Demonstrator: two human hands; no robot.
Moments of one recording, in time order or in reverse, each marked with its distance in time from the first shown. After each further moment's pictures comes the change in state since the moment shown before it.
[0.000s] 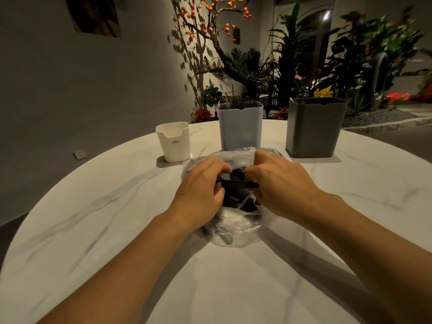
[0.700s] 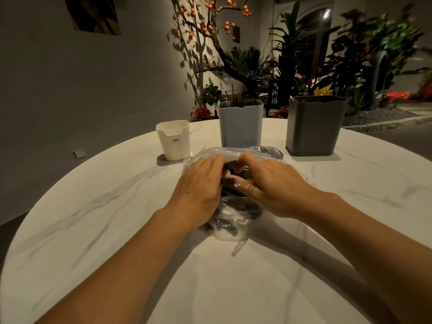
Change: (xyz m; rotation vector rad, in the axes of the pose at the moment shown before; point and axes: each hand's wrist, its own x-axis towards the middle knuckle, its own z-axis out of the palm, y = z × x) left_hand -0.001 0.000 -0.006 0.186 -0.086 0.066; right_hand 0.002 -0.004 0.005 0.335 -0.026 -0.023
